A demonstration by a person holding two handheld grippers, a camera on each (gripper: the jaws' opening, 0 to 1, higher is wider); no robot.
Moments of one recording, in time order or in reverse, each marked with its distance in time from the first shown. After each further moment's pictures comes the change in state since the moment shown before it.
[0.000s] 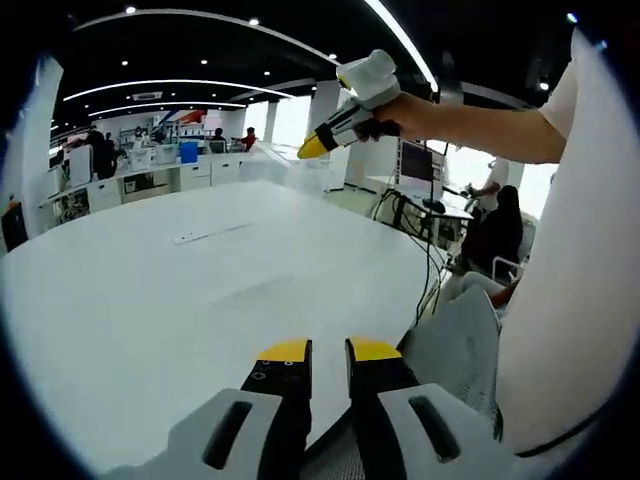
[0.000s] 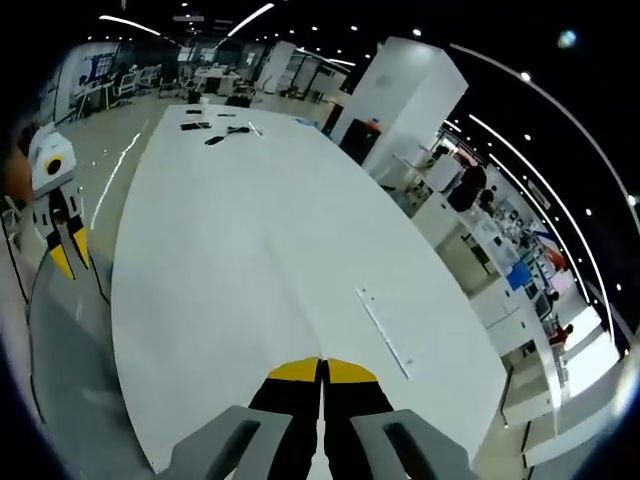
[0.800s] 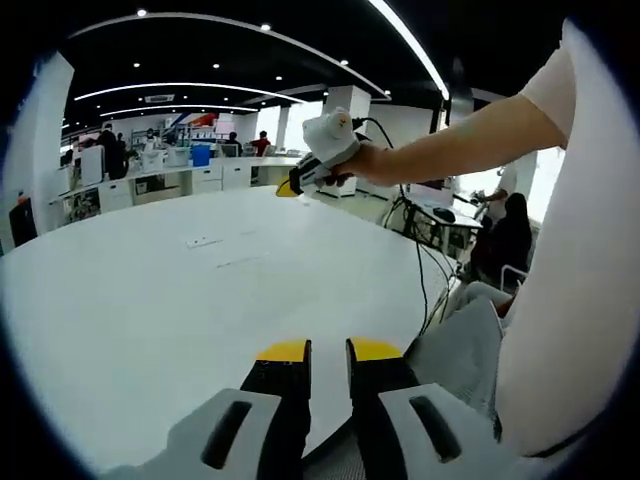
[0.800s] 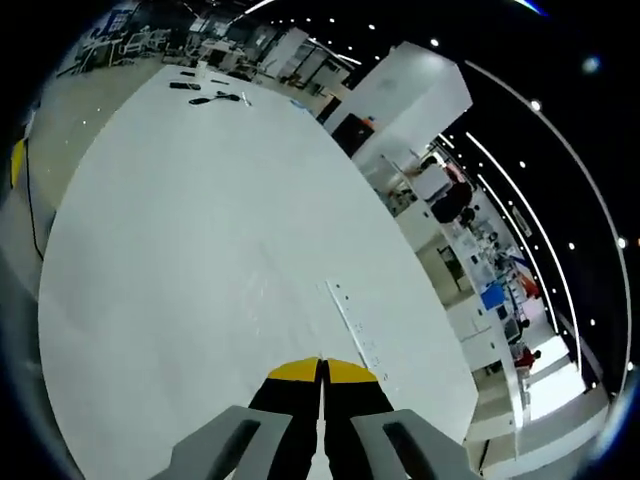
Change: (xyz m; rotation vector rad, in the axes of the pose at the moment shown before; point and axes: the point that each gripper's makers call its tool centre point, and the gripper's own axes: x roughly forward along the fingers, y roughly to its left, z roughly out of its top) left arm -0.010 0.007 0.010 -0.020 -0.025 0.044; right arm 0.087 -0.001 -0.022 -0.141 0.030 -0.109
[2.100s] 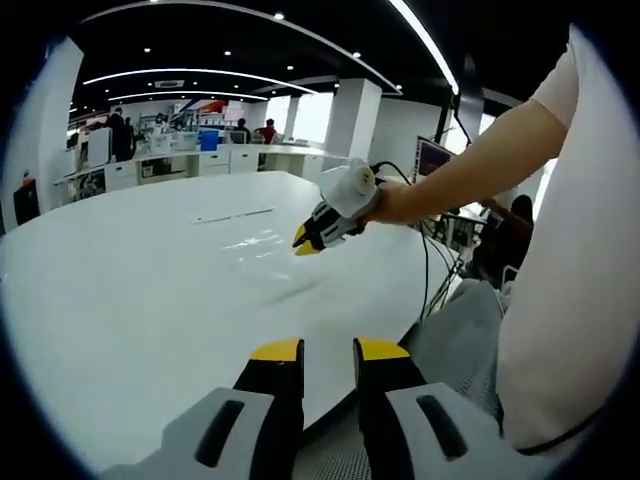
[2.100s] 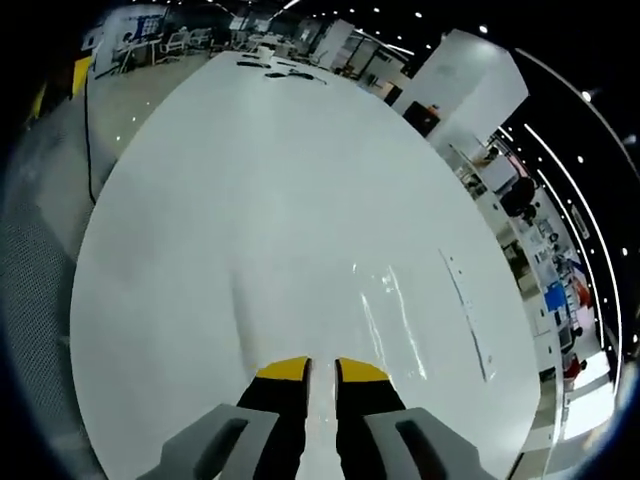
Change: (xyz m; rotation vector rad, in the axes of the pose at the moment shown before) left arm -0.002 -0.003 -0.032 -0.052 0.039 0.017; right arm 0.021 0.136 -0.054 -0.004 0.034 0.282
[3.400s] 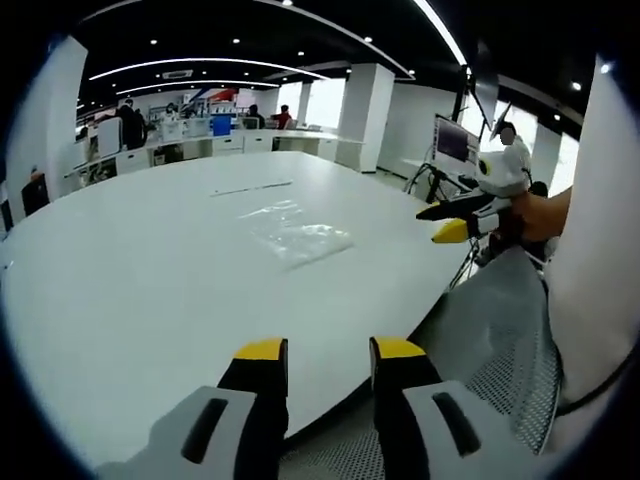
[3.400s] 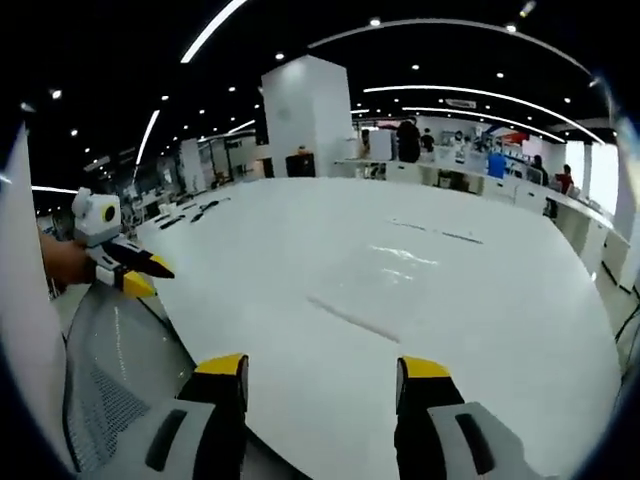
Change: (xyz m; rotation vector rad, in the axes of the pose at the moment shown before) left arm 0.015 0.038 -0.054 -0.006 0.053 0.074; right arm -0.123 0.115 -0.042 0.784 -0.378 -0.082
